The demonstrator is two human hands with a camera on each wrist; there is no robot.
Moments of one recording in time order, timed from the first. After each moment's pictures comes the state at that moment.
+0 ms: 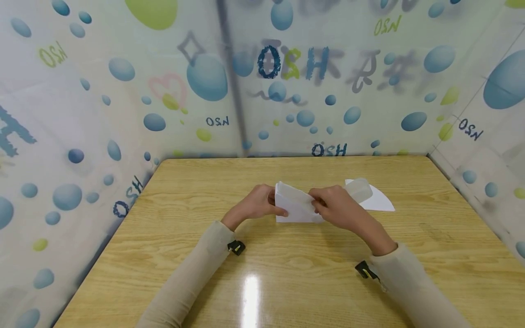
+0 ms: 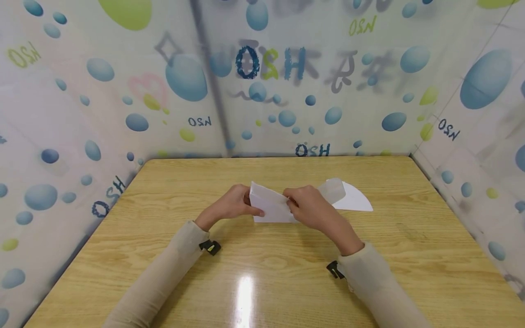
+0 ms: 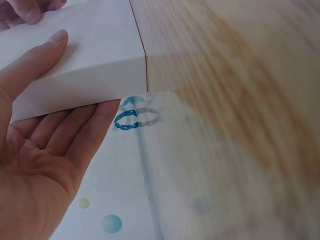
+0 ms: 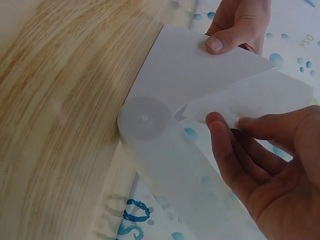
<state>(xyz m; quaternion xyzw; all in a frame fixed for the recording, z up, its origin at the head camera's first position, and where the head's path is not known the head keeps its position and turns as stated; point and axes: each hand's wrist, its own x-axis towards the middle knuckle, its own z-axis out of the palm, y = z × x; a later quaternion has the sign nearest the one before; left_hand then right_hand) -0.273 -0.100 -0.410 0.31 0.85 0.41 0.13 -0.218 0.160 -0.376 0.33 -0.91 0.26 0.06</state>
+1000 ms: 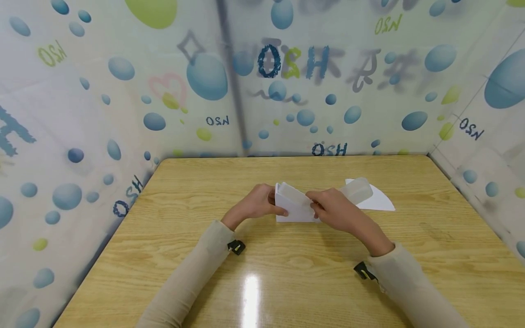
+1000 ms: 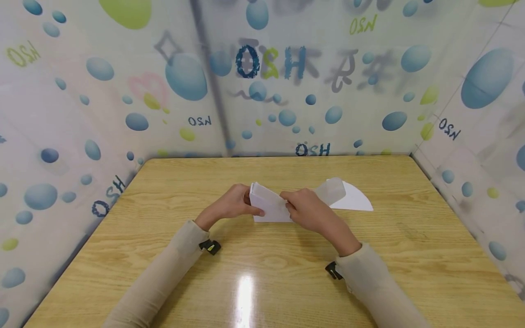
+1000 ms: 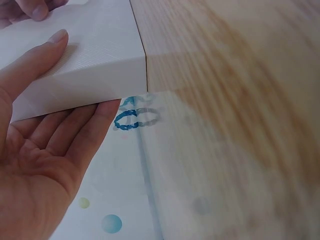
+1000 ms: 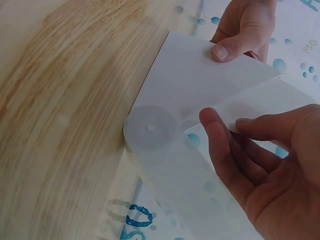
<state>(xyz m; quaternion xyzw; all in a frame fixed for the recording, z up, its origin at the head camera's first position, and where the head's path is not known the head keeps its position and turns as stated) -0.273 -0.101 -0.411 0.31 0.85 0.40 0.13 -0.220 0.155 -0.383 0.33 -0.91 0.24 0.02</state>
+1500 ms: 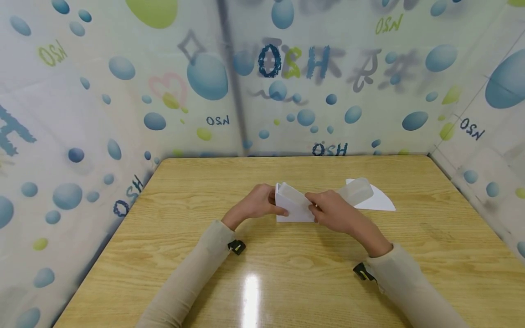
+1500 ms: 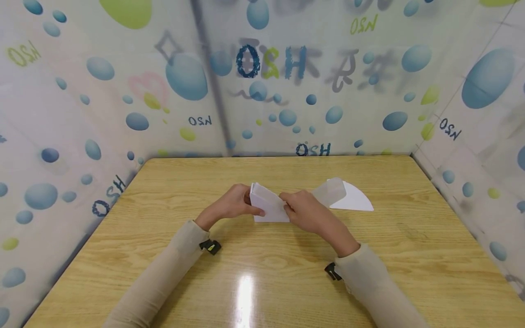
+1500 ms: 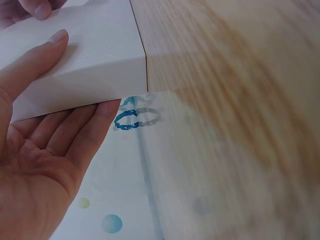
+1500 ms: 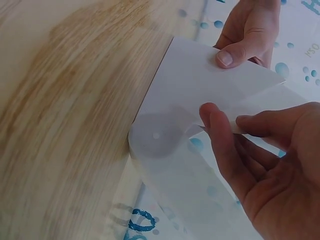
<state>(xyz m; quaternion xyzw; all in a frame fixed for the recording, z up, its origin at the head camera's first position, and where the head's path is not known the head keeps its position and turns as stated) -0.273 -0.100 -0.410 0.30 0.85 0.40 0.14 -0.219 0.151 -0.385 0.33 -0.91 0.24 0.00</state>
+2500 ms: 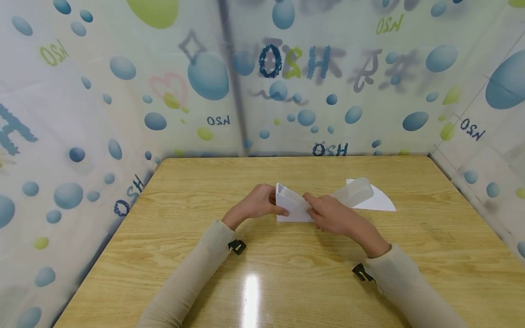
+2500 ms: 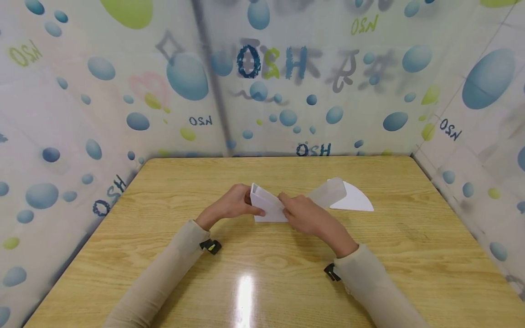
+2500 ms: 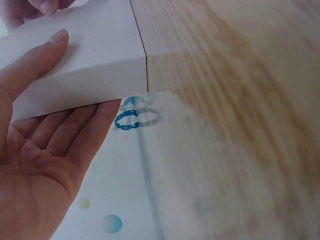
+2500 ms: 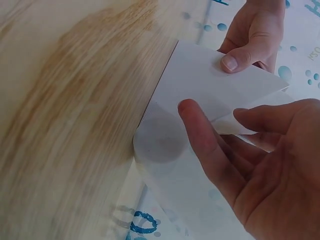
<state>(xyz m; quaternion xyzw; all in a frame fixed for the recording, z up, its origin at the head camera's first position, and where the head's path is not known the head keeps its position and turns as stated) -0.272 -0.100 -0.410 0.30 0.85 0.40 0.14 -0.216 0.151 -0.390 0.31 -0.91 0.26 -0.11</state>
